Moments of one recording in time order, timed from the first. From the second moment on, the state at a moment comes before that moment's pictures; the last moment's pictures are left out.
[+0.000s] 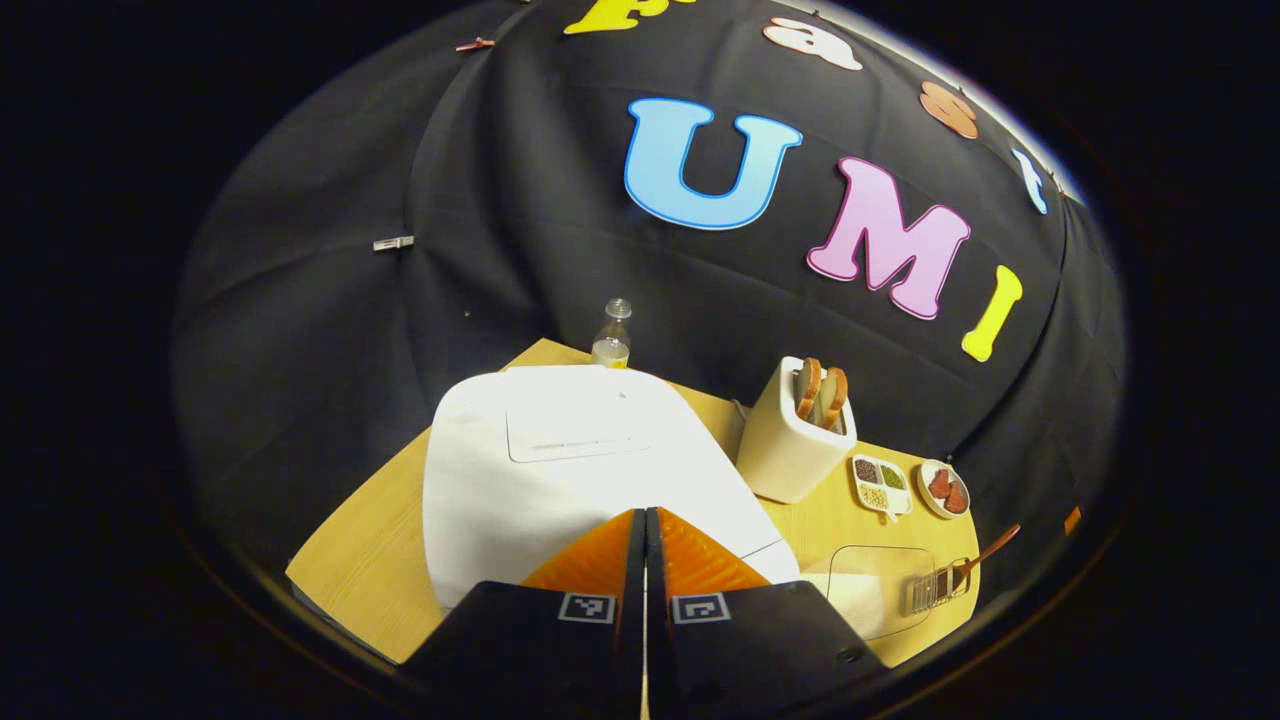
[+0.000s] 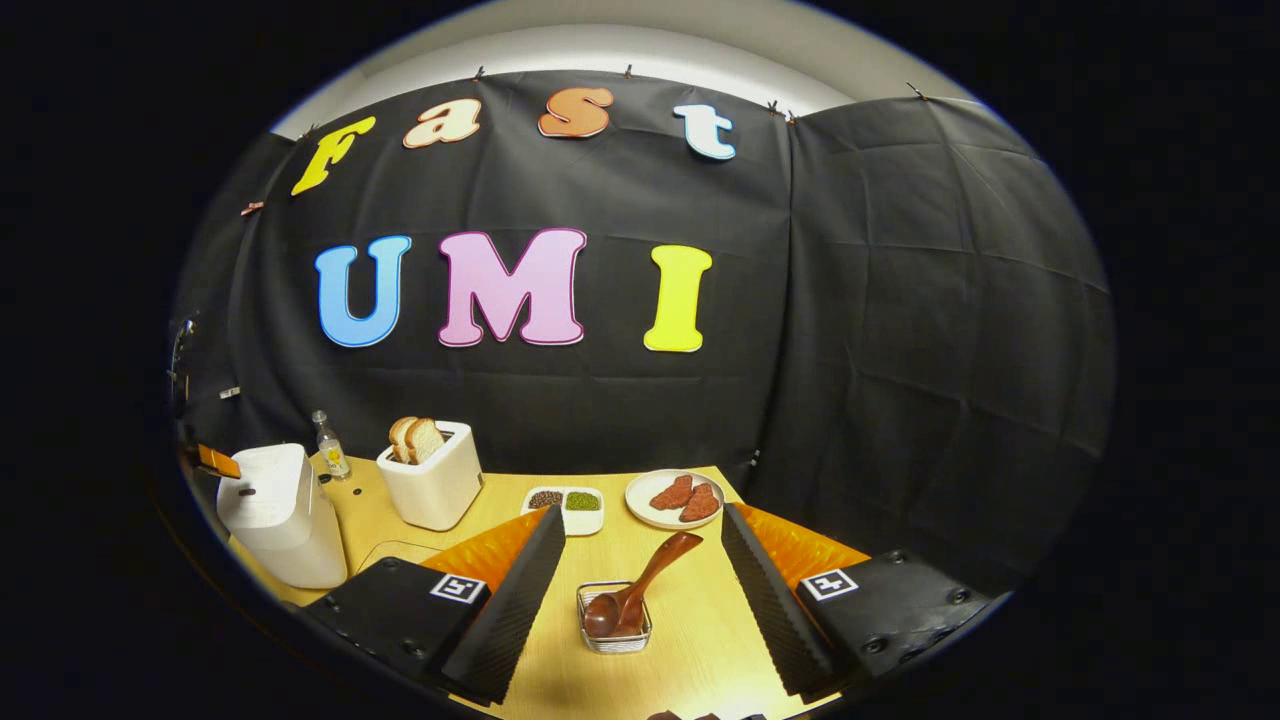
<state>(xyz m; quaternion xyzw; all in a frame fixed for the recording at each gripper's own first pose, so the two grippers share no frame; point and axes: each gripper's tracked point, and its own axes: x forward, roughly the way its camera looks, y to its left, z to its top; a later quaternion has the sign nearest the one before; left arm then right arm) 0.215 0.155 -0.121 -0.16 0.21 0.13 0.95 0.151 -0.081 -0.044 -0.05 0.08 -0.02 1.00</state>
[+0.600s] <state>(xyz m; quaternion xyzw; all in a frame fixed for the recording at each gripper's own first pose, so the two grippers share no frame) 0.216 0.155 -0.146 -0.20 0.21 0.14 0.95 0.142 -0.098 -0.059 -0.04 0.09 -0.03 0.99</state>
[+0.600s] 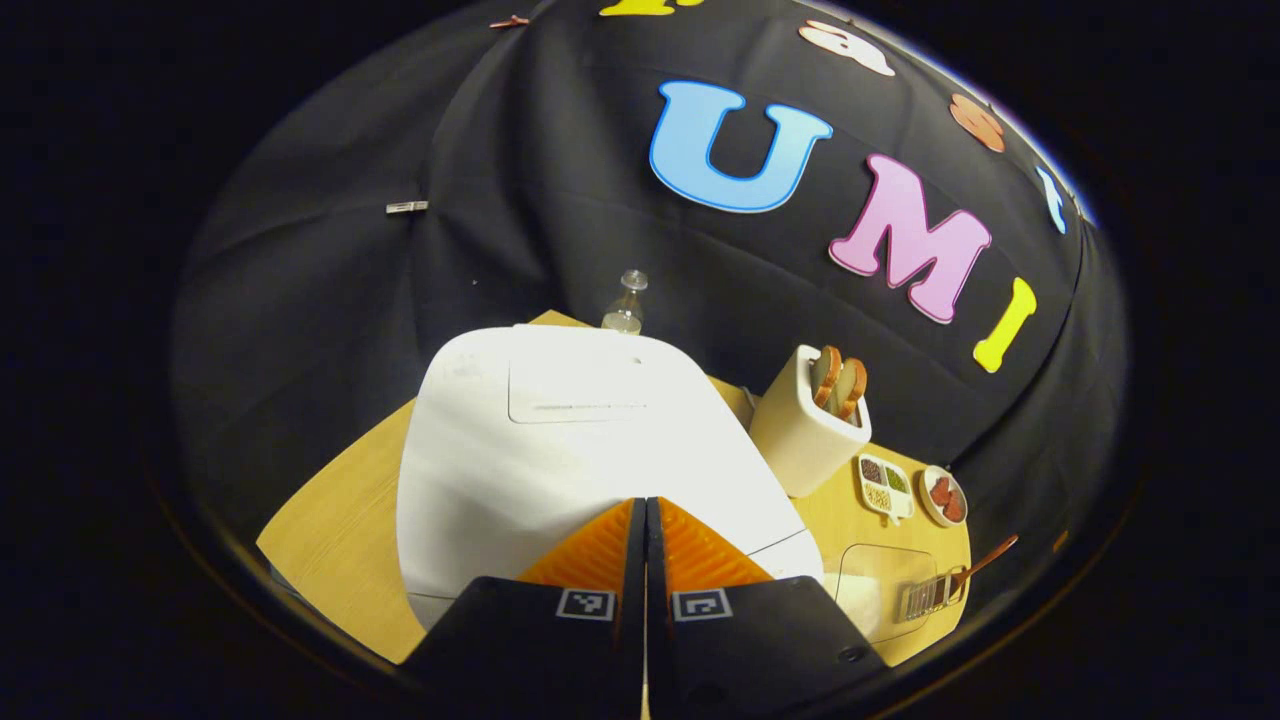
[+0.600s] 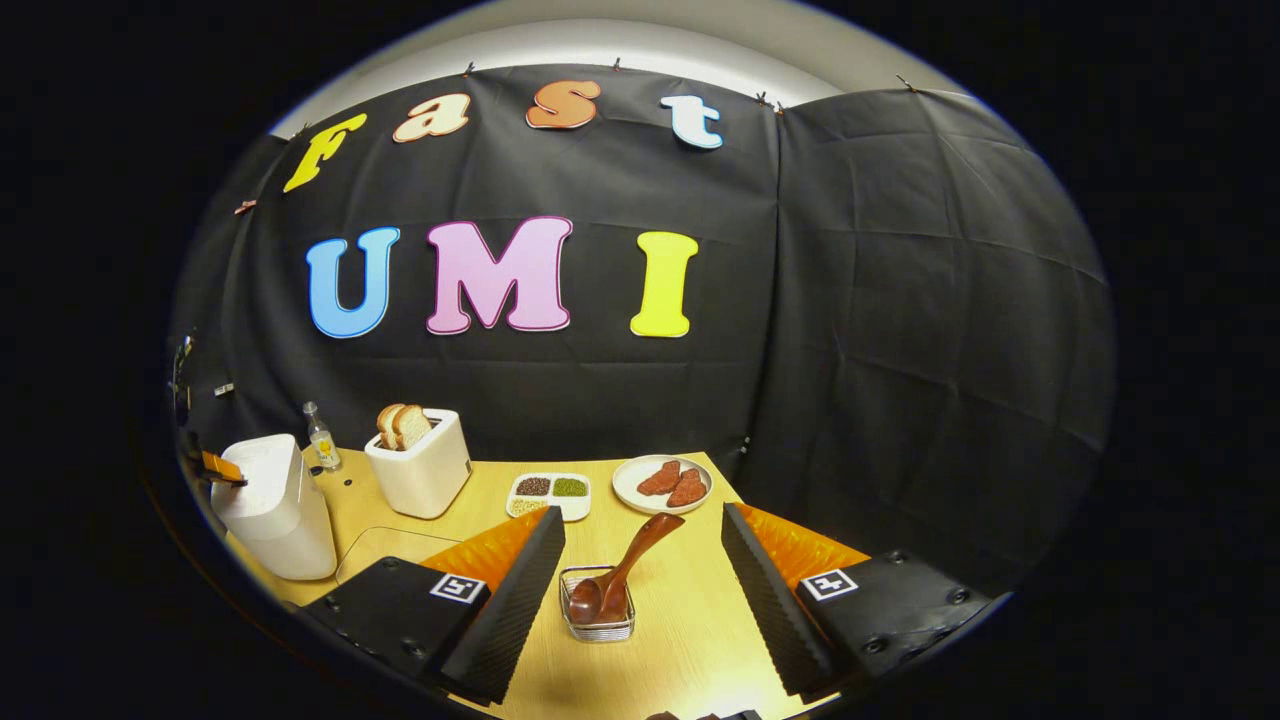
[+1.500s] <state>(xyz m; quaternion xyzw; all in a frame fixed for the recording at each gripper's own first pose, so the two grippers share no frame) 0.141 0.073 0.001 -0.06 0.05 0.18 0.98 0.174 -0.113 -0.096 0.00 0.14 0.00 0.99</state>
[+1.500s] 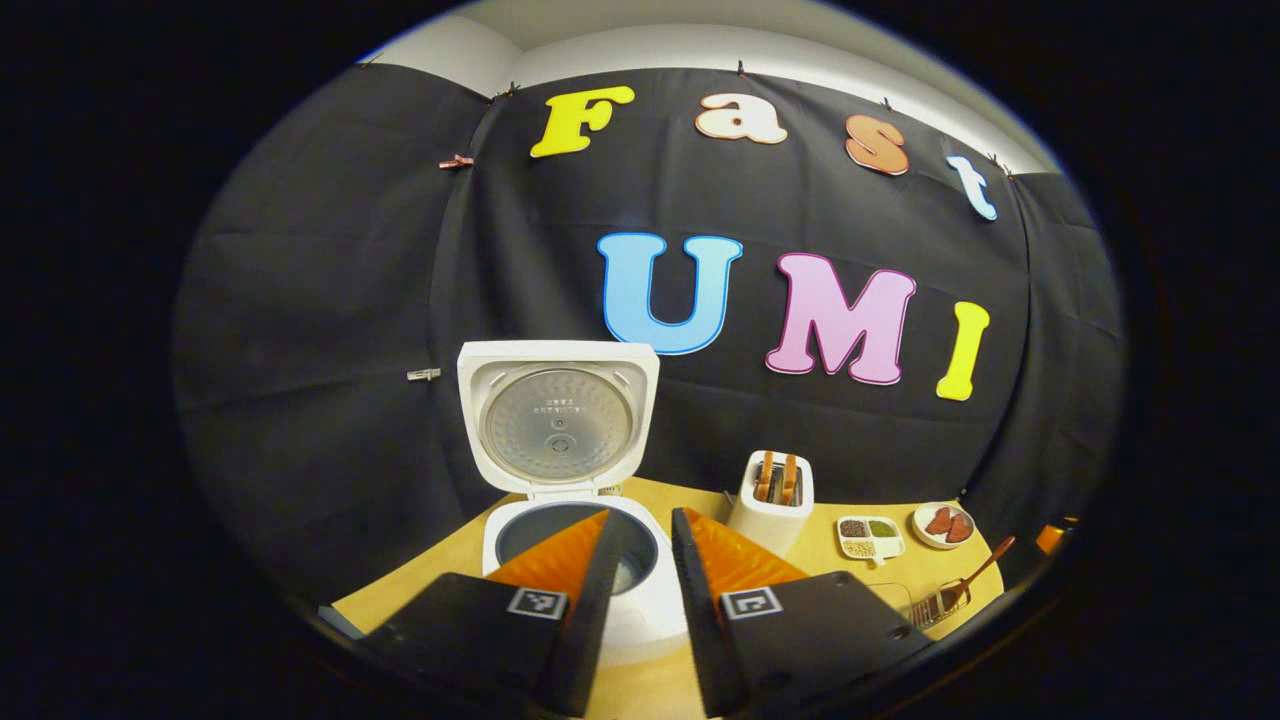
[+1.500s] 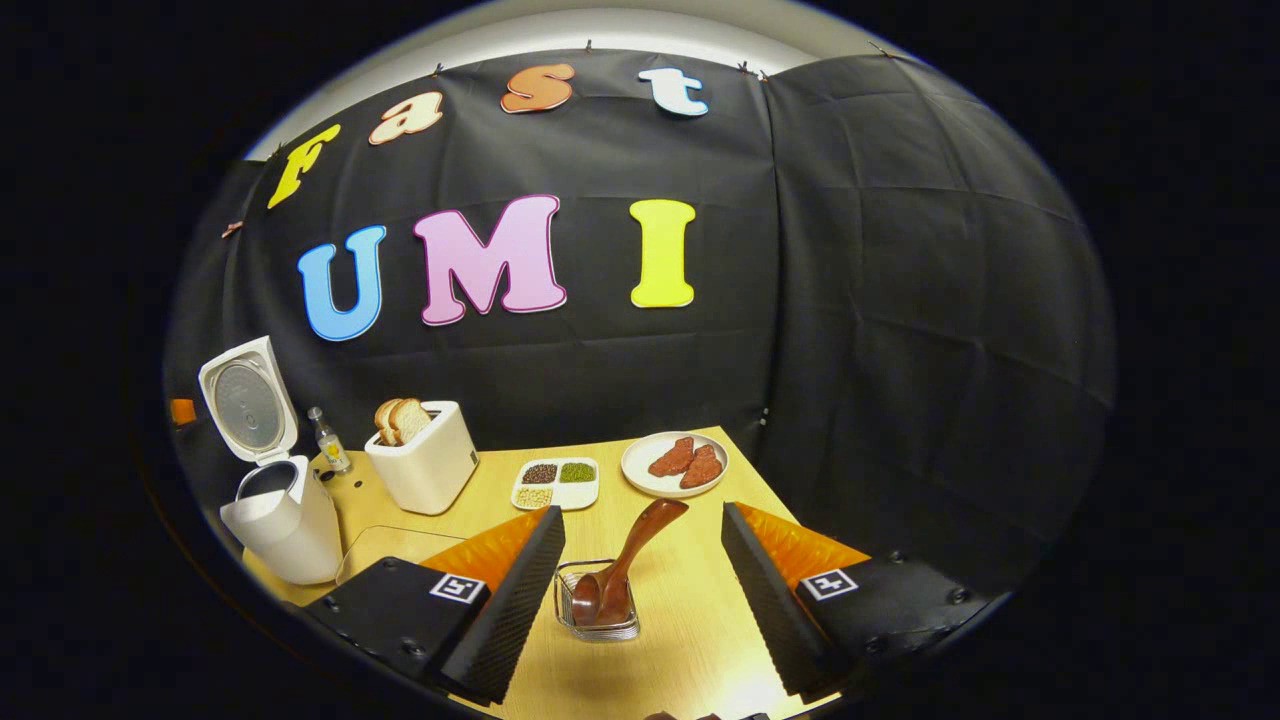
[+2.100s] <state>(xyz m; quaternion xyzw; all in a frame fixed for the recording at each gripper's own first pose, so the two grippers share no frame) 0.102 0.025 -0.054 -0.09 0.09 0.23 0.97 0.227 -0.108 -0.184 0.06 0.26 0.05 0.96</state>
